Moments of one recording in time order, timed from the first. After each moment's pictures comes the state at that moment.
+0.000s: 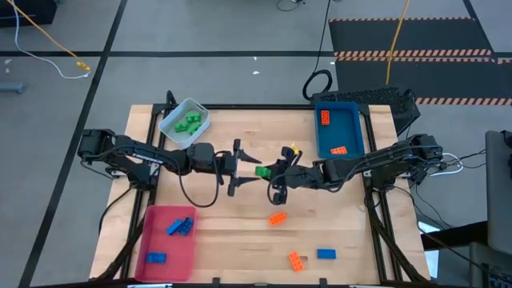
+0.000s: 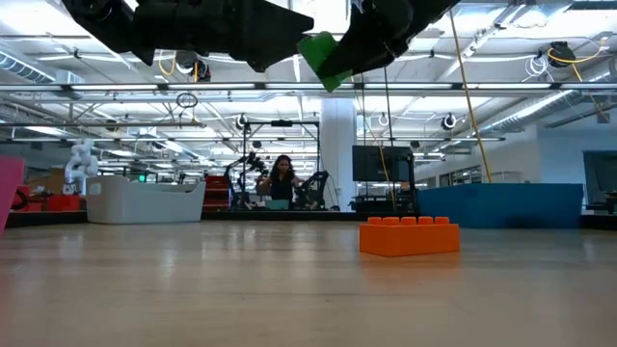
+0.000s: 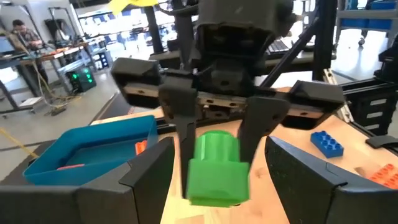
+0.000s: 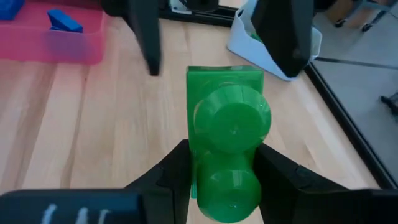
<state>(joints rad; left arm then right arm) 0.00 1.45 0.69 0.70 0.11 0.18 0.18 1.51 1.03 -0.13 0.41 0.04</state>
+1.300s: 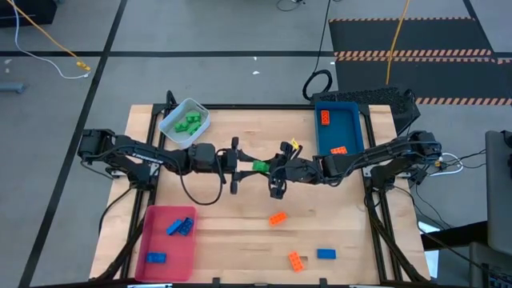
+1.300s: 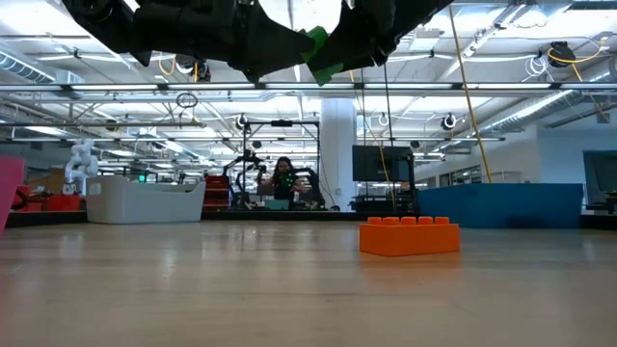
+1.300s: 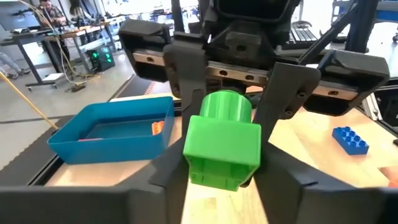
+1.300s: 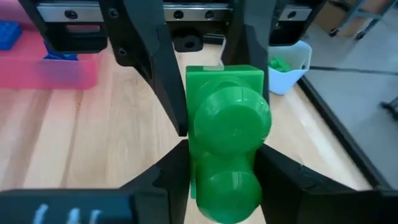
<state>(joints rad) 0.00 1.45 0.69 0.65 0.01 0.13 0.16 1.51 1.03 -0.05 0.42 0.02</state>
